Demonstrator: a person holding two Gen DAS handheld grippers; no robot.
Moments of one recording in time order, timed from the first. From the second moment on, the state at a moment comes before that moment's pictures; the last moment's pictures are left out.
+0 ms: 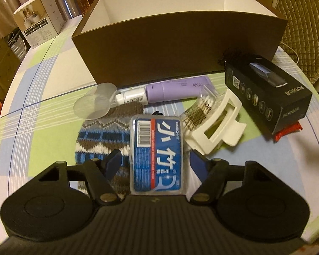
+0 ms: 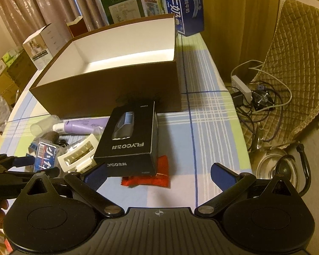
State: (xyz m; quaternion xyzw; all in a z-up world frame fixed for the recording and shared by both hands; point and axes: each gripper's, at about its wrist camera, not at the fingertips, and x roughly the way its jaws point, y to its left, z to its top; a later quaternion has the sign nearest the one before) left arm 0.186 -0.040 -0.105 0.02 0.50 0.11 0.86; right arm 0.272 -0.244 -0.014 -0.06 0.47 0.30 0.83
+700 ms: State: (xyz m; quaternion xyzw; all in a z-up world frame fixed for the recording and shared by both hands) left arm 0.183 -0.032 -0.092 0.00 0.48 0.12 0.87; right arm 0.300 -0.211 -0.016 -0.08 0.46 0.34 0.81
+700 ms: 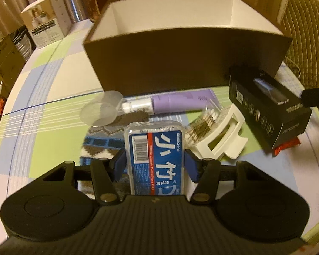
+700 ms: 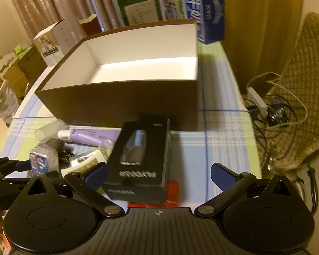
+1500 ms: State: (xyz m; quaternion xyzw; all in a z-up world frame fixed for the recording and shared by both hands) left arm 0.141 -0.001 -0.059 -0.06 0.45 0.19 0.87; right arm 0.317 -0.135 -0.066 -0.17 0.49 0.32 0.79
